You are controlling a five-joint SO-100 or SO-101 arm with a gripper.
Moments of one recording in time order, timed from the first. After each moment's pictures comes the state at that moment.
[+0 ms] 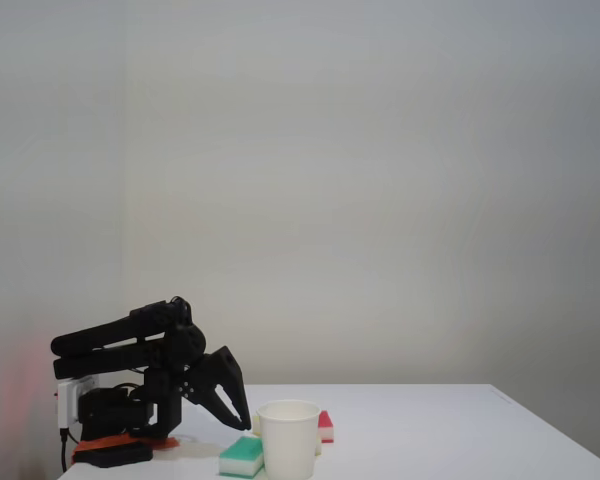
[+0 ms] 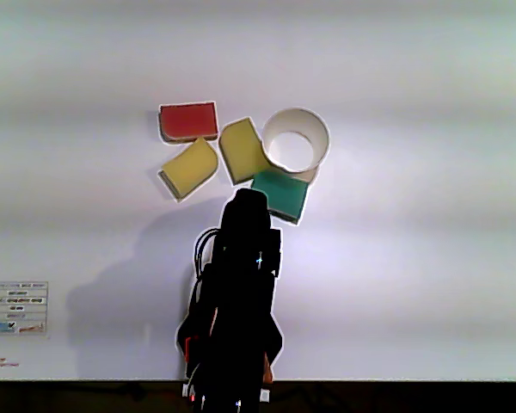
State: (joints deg) arm 8.2 187.1 177.4 75.2 1.5
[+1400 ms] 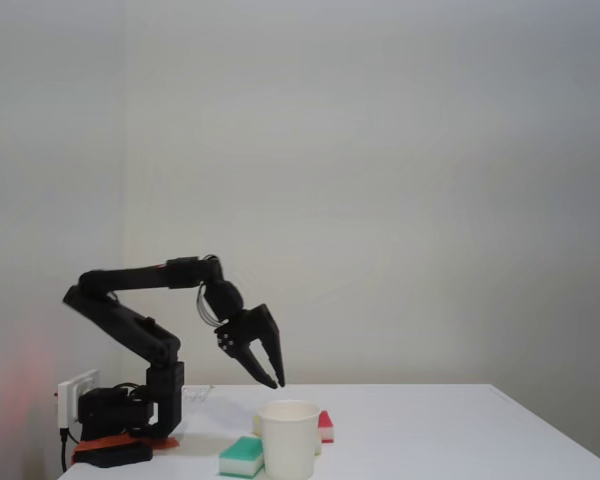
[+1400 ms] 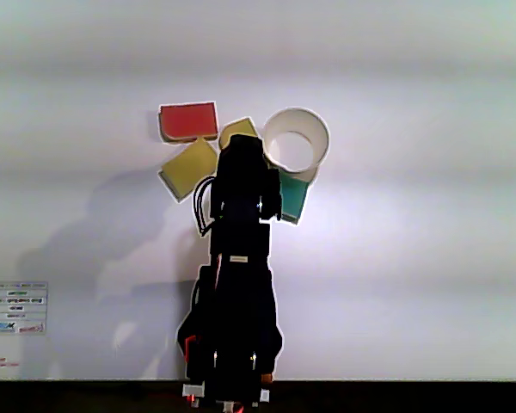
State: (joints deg) arm 2.1 142.6 143.4 55.5 1.7
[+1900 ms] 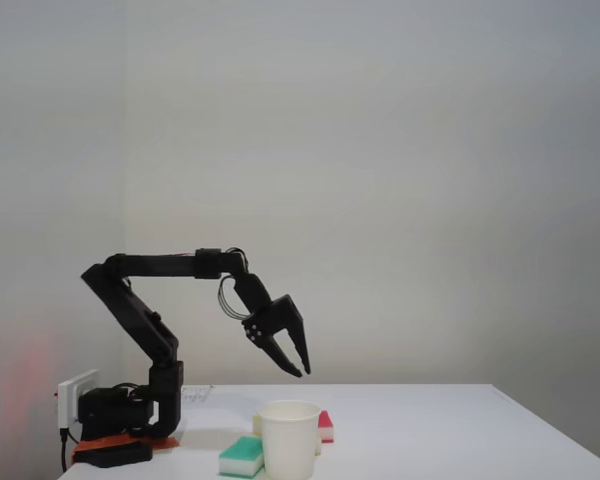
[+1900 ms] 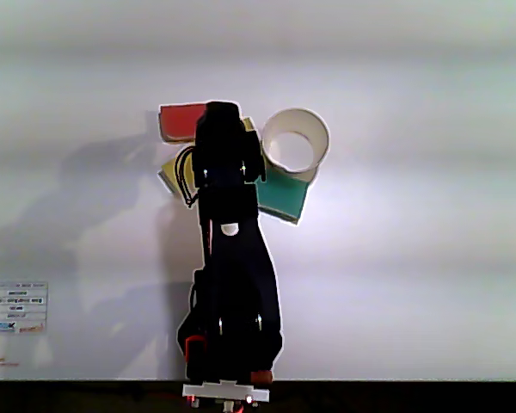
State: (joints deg) arm -6.8 127.1 132.4 48.8 3.8
